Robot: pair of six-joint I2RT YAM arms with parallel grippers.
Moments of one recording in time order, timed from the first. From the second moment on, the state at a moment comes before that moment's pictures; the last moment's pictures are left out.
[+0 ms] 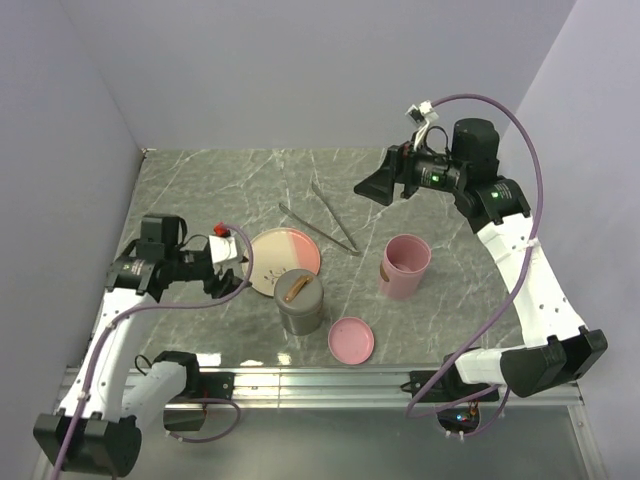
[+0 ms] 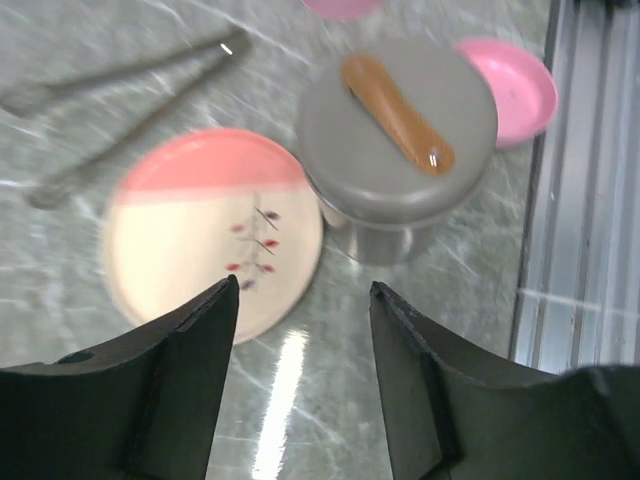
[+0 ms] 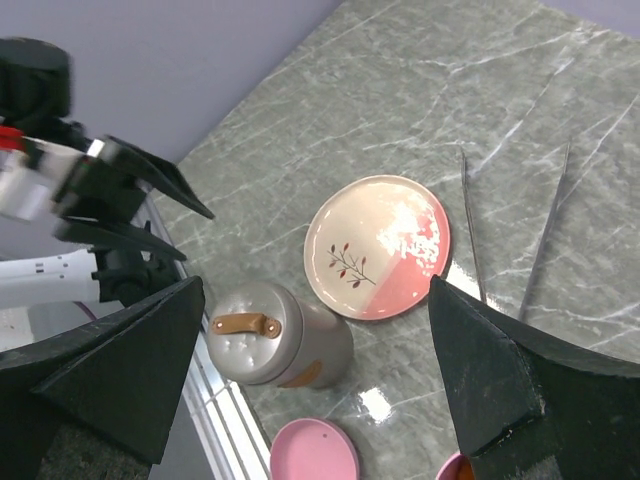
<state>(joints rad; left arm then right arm) -0.10 0.91 0.87 -0.89 0.98 0.96 0.28 1.31 1.53 -0.56 -0.75 0.19</state>
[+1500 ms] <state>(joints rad) -0.85 1.14 1.14 -0.82 0.26 0.31 0.21 1.33 1.50 -0.54 -0.81 0.25</state>
